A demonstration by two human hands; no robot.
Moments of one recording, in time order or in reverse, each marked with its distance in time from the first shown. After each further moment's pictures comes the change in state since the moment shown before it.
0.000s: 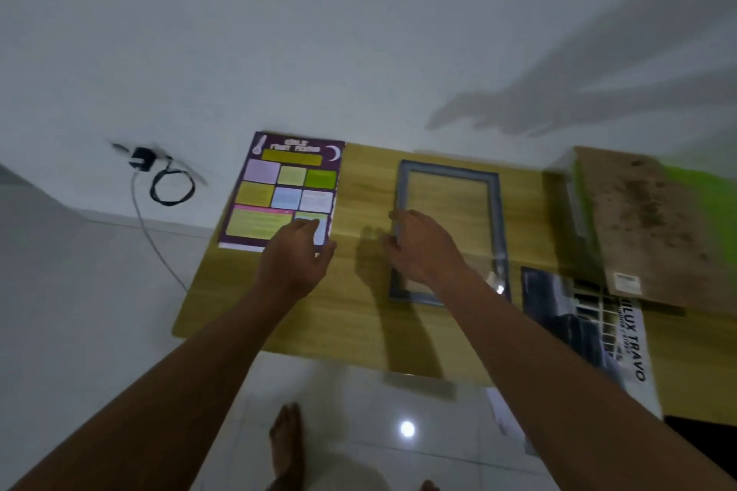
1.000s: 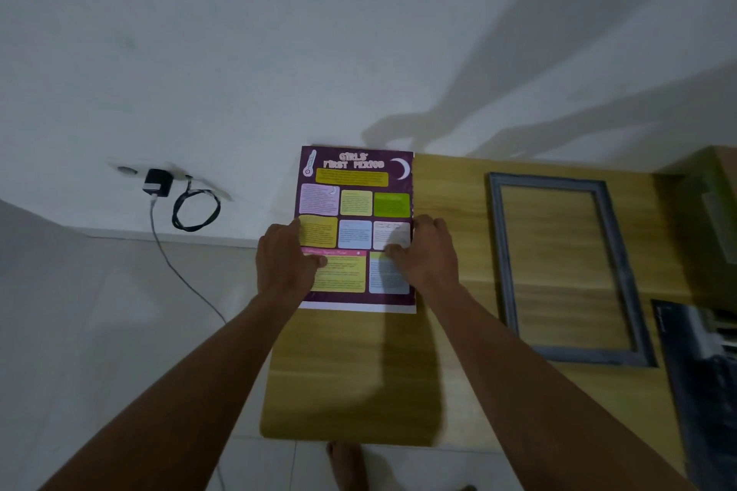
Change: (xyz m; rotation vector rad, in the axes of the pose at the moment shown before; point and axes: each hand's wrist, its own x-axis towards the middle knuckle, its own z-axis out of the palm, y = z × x) left_hand 0.113 -0.189 -0.031 -0.106 -0.062 -0.315; right_hand 0.175 -0.112 0.127 0.288 0.137 0.471
